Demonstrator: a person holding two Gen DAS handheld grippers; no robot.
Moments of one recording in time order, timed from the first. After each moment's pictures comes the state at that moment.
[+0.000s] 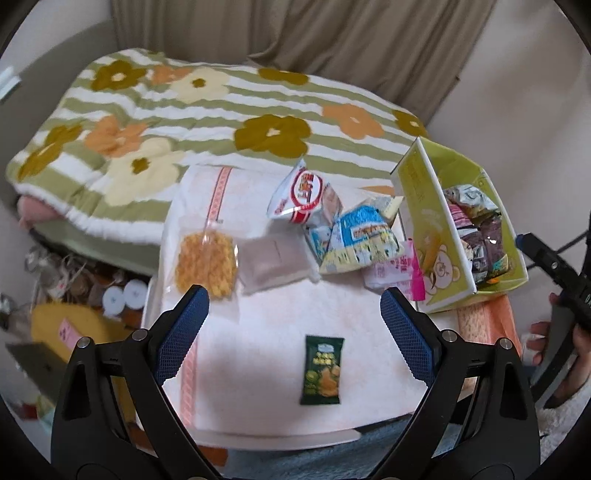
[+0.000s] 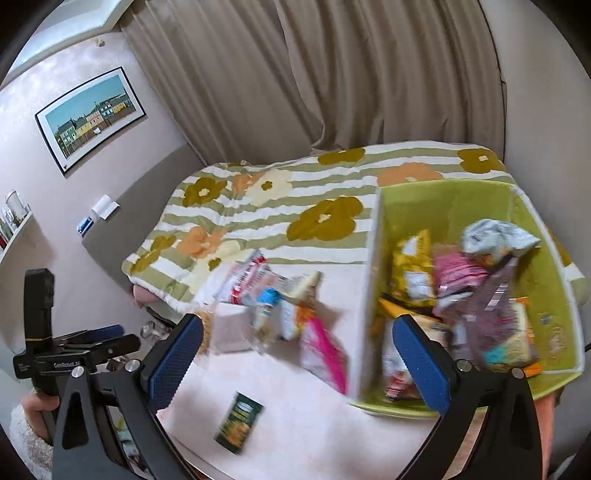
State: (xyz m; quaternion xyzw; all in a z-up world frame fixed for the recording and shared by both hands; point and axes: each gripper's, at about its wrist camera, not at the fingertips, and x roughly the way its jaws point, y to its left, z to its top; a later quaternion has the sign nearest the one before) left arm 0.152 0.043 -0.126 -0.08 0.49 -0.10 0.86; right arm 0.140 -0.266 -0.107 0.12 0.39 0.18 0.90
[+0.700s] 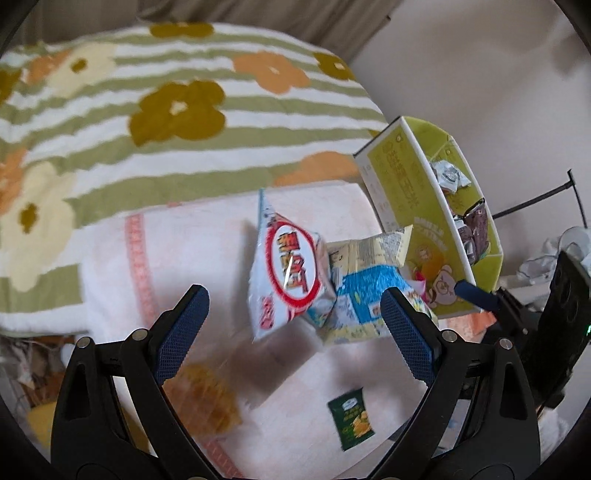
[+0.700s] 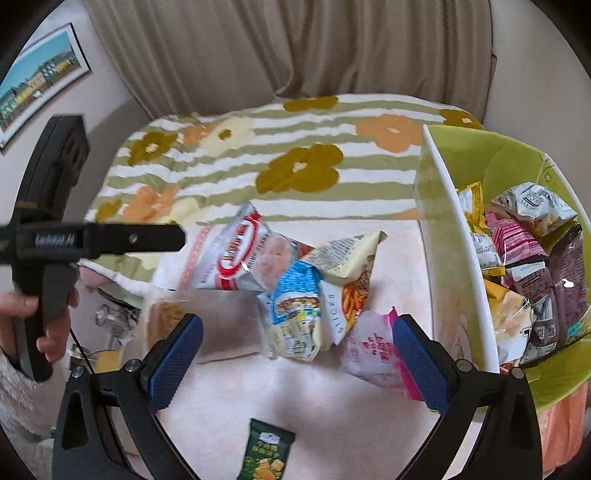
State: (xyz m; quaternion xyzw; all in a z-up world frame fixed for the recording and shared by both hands) left arm 0.345 0.039 -0.198 -0.07 0.57 -0.31 0.76; right arm 0.204 -0.159 -0.177 0.06 0.49 0.07 0.87
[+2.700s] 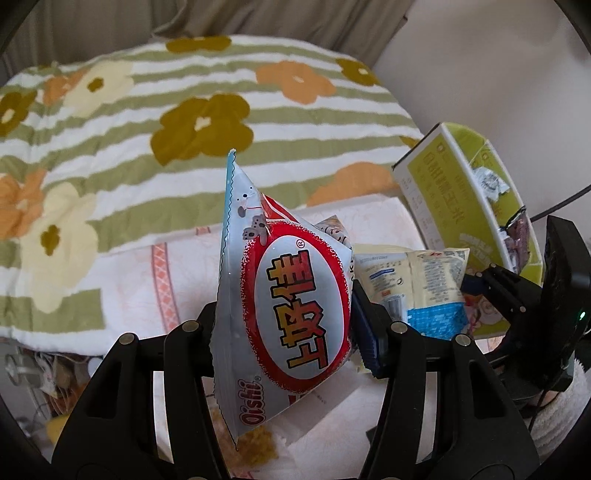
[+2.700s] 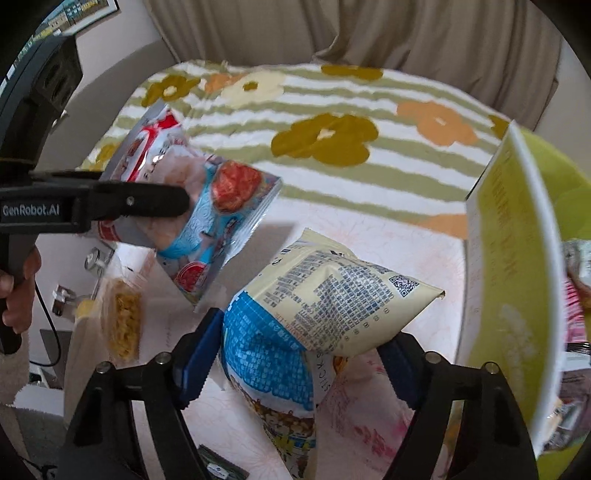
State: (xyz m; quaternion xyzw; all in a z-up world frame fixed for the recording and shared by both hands) left arm 0.361 0.035 -0.203 -0.02 0.54 -0.26 0.80; right arm 0.260 -0.151 -0.216 0.00 0.52 0.14 0.84
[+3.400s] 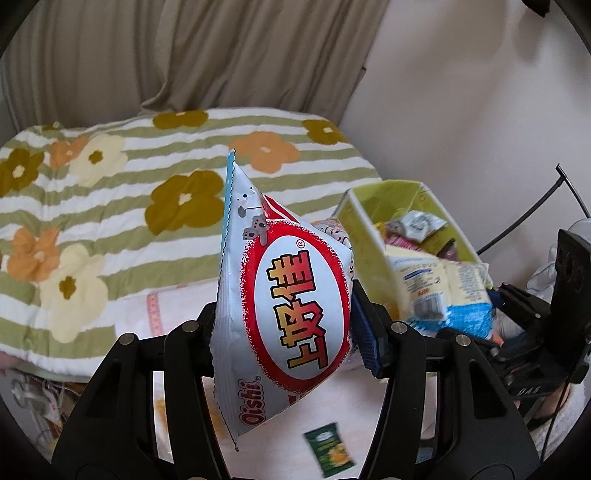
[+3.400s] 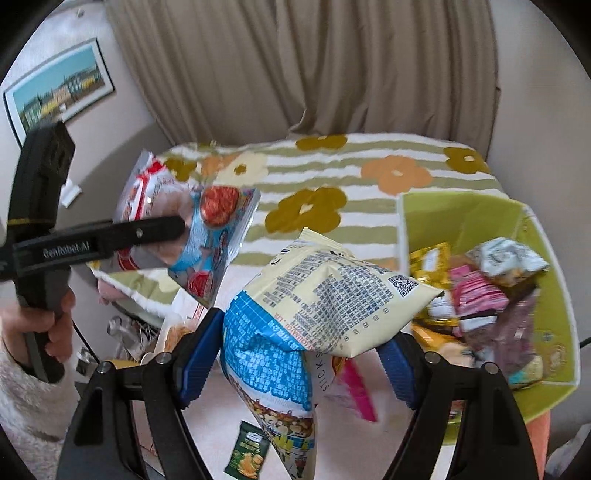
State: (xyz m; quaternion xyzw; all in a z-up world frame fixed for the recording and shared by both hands) left arm 0.290 -0.008 -0.075 -0.01 0.43 -0.28 0.86; right arm 0.174 -0.229 -0.095 0.07 0.42 0.10 0.90
